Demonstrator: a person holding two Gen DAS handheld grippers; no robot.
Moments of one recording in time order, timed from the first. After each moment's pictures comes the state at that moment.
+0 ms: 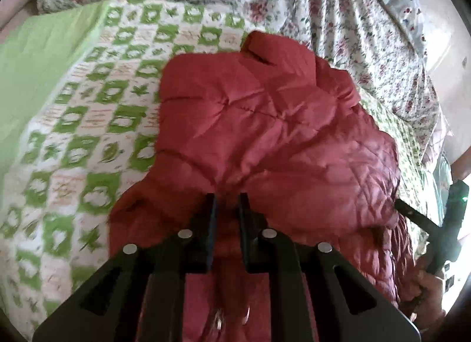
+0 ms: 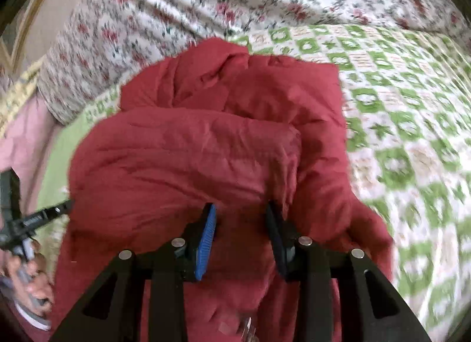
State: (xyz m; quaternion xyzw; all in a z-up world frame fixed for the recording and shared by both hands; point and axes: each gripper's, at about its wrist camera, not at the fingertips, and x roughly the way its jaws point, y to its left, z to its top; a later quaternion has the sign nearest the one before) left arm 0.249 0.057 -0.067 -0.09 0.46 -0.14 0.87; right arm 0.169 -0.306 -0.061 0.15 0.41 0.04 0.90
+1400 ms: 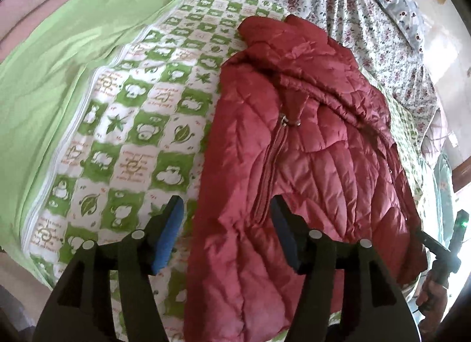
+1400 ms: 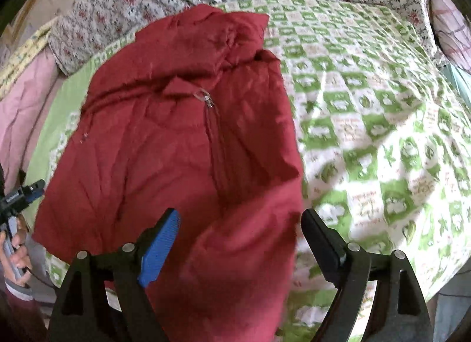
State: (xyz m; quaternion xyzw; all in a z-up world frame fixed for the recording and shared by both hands) left arm 0.057 0.147 -0.083 -0.13 0.49 -0.09 0.86; right arm -0.044 -0.310 -0.070 0.08 0.48 -0.02 0.87
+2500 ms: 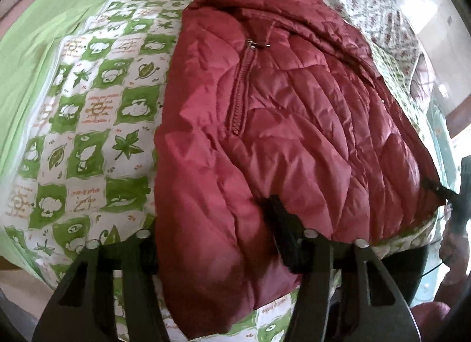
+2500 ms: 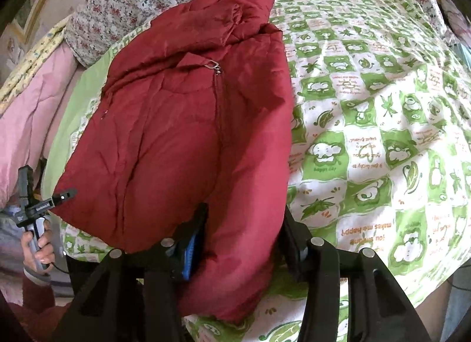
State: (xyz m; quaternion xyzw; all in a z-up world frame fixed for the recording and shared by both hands) left arm 0.018 0.119 -0.118 -0.05 0.52 -0.16 0.83; right arm -0.082 -0.318 -0.077 0.13 0.49 0.05 0.86
